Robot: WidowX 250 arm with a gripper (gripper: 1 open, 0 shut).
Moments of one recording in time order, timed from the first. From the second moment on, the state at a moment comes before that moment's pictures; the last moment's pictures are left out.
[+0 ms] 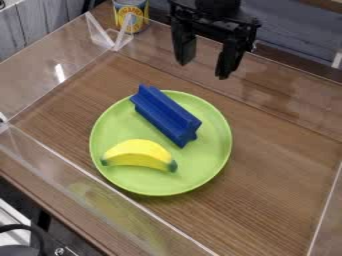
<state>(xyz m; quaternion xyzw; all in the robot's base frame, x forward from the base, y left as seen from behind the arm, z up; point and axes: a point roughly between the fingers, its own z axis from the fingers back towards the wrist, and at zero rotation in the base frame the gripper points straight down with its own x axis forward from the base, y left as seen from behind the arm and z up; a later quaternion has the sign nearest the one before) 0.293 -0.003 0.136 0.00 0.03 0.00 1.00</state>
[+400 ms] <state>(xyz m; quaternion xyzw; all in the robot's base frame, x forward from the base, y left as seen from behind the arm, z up) 0.260 0.000 0.119 0.00 0.05 -0.12 0.99</state>
